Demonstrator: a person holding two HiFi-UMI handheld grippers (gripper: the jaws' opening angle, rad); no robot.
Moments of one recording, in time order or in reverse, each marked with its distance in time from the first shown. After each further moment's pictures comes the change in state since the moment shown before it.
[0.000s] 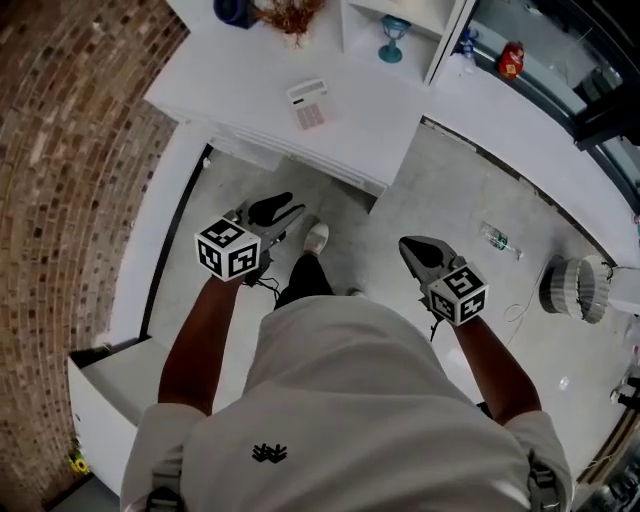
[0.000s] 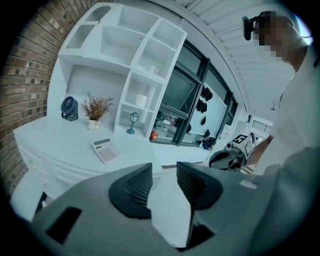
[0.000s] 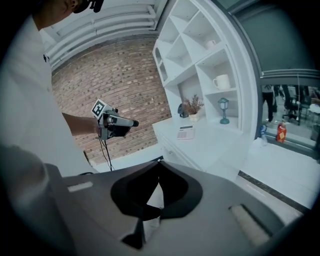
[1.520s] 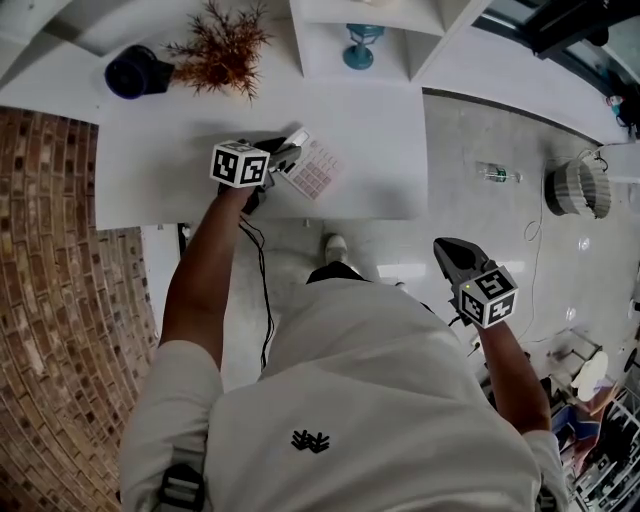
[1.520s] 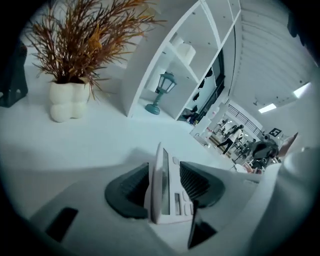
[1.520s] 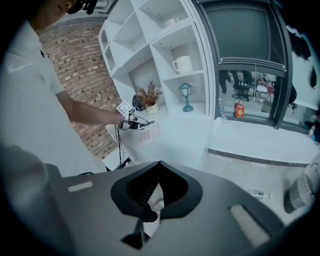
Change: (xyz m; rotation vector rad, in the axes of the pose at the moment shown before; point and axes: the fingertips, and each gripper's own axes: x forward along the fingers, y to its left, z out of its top) left arm 0.252 0.327 0.049 0.055 0.416 -0.326; right arm 0.106 -0.080 0.044 0.355 0.095 -0.476
